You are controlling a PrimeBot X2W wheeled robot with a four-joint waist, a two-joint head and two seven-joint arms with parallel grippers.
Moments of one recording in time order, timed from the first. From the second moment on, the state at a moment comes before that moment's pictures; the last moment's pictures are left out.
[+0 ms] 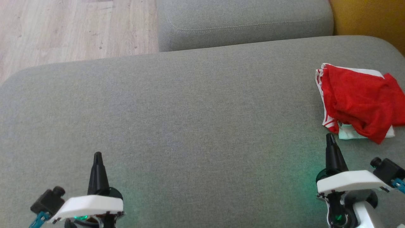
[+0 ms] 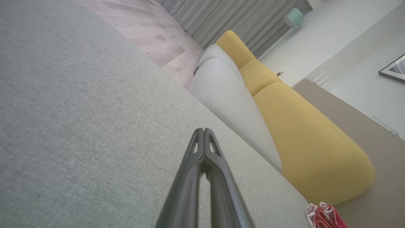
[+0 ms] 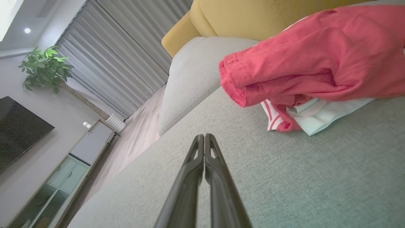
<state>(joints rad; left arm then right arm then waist) -0.02 0.05 -0.08 0.26 -0.88 -0.11 -0.12 -0.07 -0.06 0.03 0.37 0.73 0.12 -0.12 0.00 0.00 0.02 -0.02</state>
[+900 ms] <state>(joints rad) -0.04 0.05 -0.03 0.27 -1.13 -0.12 -0.05 -0.07 -0.06 -0.01 0.34 1.03 0.12 -0.06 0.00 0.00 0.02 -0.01</state>
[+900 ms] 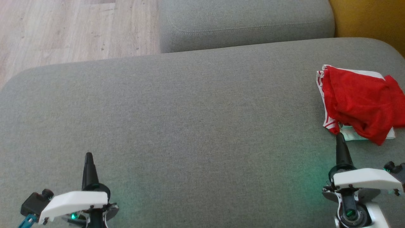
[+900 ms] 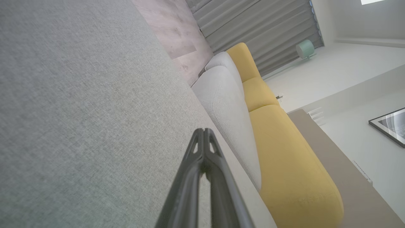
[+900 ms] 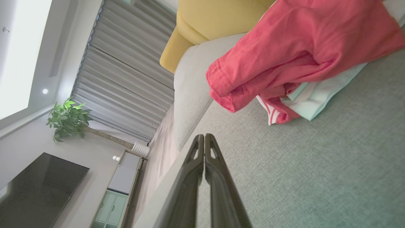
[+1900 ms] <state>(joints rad) -0.04 0.05 0.03 0.27 -1.41 -0.12 0.04 -0.07 -0.06 -0.07 0.31 1.37 0.12 0.03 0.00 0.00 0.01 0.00</state>
